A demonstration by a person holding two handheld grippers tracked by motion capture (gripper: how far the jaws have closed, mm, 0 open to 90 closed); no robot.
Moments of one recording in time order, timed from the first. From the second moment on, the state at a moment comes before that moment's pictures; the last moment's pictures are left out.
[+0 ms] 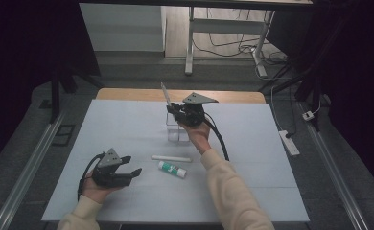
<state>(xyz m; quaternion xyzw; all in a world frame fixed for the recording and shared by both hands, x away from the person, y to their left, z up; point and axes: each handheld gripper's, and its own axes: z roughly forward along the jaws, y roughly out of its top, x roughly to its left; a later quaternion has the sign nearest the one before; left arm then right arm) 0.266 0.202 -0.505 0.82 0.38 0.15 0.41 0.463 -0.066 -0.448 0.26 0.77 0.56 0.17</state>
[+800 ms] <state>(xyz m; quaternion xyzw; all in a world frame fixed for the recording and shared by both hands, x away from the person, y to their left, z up) 0.267 0.202 -0.506 0.82 0.38 0.15 0.41 0.458 -0.077 -0.454 0.27 0.78 0.54 0.18</state>
